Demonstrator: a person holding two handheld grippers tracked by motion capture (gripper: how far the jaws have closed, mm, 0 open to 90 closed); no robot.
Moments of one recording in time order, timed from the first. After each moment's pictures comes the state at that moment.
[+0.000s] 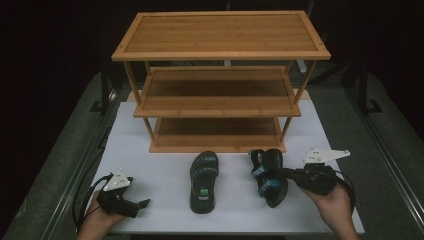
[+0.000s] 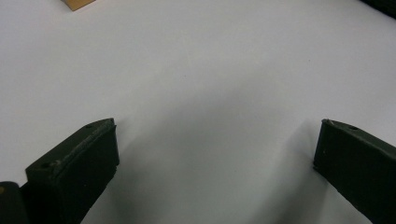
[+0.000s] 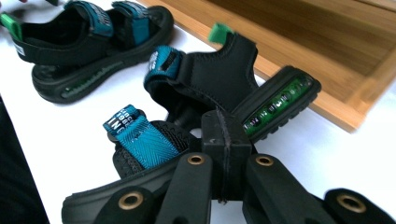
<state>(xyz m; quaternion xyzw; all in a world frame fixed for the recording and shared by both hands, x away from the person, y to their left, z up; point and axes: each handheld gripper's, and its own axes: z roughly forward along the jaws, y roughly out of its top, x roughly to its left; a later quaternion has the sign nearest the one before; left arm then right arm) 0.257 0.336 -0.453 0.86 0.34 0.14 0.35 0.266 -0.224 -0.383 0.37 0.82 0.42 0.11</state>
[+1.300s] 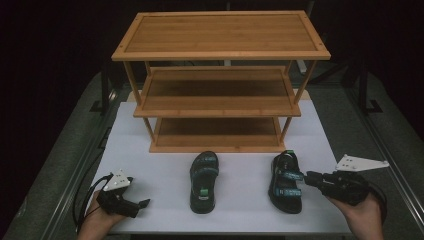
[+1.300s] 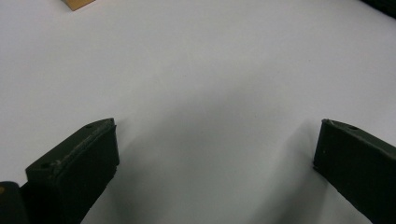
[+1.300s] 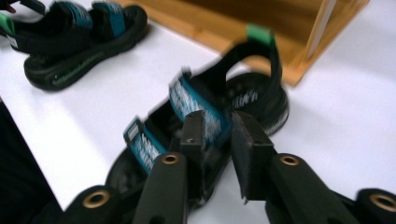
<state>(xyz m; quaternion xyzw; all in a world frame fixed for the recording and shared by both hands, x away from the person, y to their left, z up) 0.257 0.336 -0.453 0.86 0.34 0.14 0.35 0.240 -0.282 -0.383 0.40 0.80 0.43 0.12</state>
